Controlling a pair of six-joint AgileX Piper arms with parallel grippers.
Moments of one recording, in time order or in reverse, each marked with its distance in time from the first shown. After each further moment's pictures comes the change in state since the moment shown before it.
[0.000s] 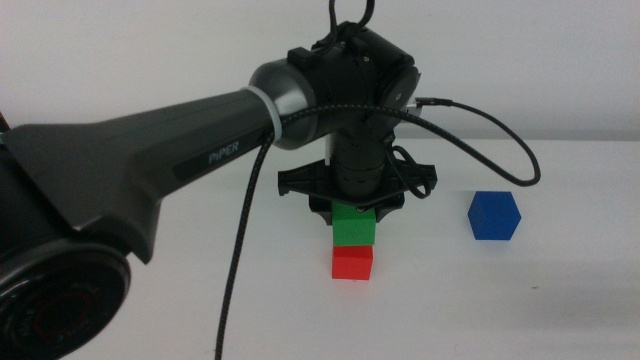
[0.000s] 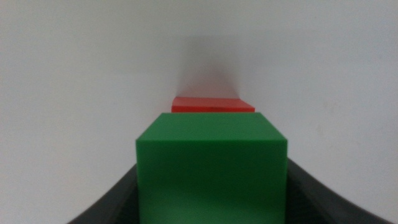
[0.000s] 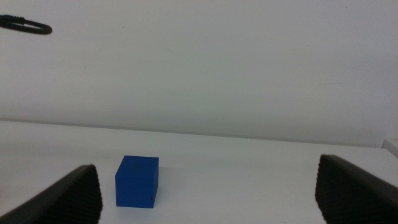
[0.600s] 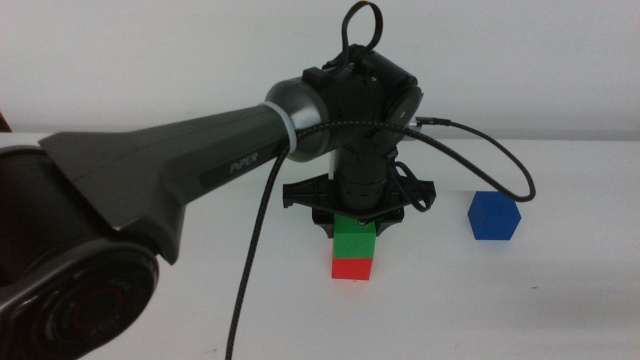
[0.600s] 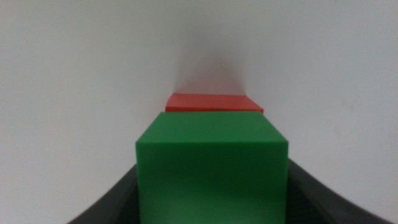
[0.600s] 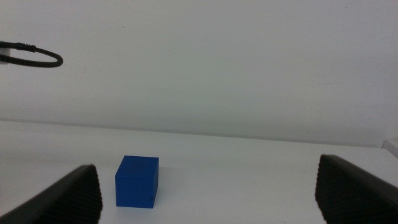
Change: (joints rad) left arm 0.000 0.056 -0.009 -0.012 0.000 0.006; right arm 0.000 0.000 0.000 0.000 0.000 0.000
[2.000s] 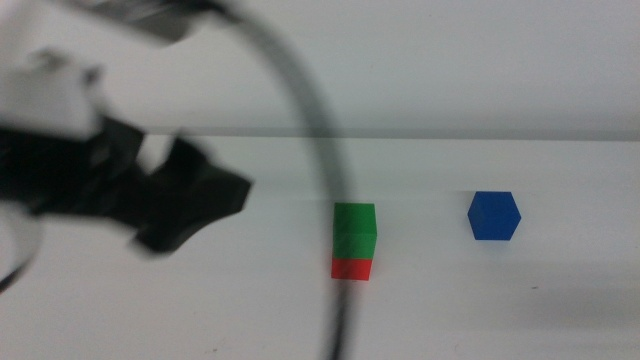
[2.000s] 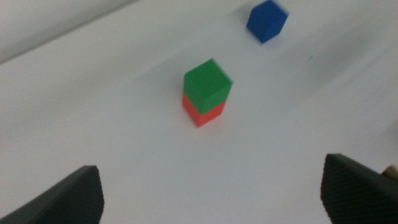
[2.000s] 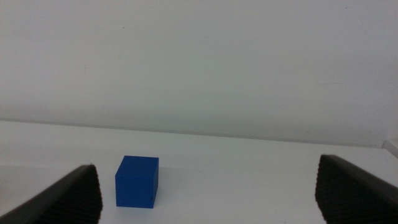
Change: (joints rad) left arm 0.193 -1.226 0.774 -0.262 -0.249 0.851; right arm 0.000 0.000 0.000 0.000 0.000 0.000
